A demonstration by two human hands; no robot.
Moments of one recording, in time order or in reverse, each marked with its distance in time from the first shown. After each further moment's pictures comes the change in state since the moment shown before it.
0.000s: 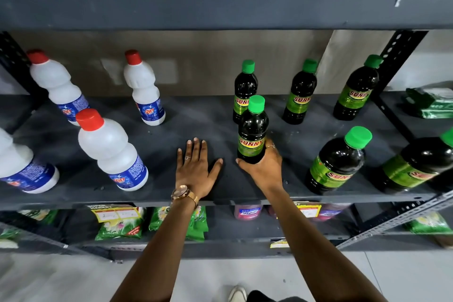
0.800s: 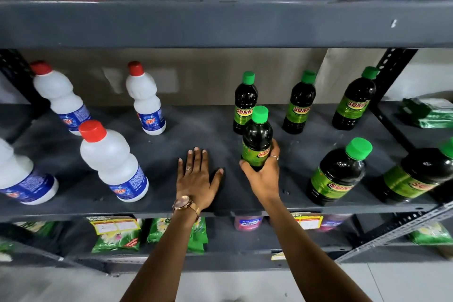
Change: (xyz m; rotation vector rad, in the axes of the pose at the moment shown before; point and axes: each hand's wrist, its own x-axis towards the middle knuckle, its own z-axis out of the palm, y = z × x) left_hand 0.000 -0.001 0.005 0.006 0.051 0.009; right_hand -0.003 -0.008 0.007 0.296 0.083 0.015
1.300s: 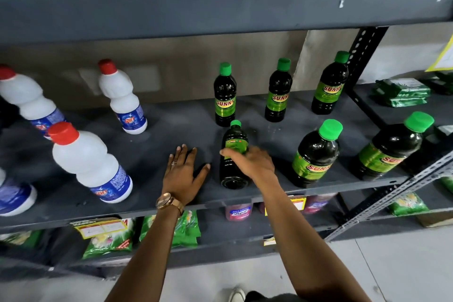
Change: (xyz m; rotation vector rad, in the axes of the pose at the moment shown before) left_hand 0.000 -0.005 -0.004 -0.213 0.049 0.112; right_hand 0.012 -0.032 -0.019 -0.593 -0.293 0.427
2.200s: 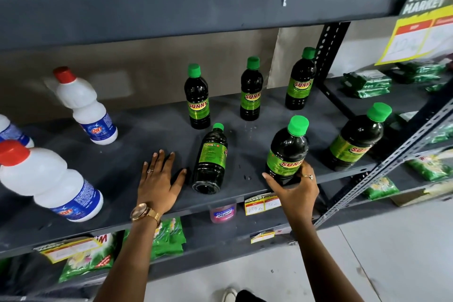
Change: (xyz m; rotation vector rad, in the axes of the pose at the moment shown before) left_hand 0.003 -0.002 0.007 0.081 -0.013 0.035; right_hand -0.024 0.151 -0.036 0.273 0.805 -0.332
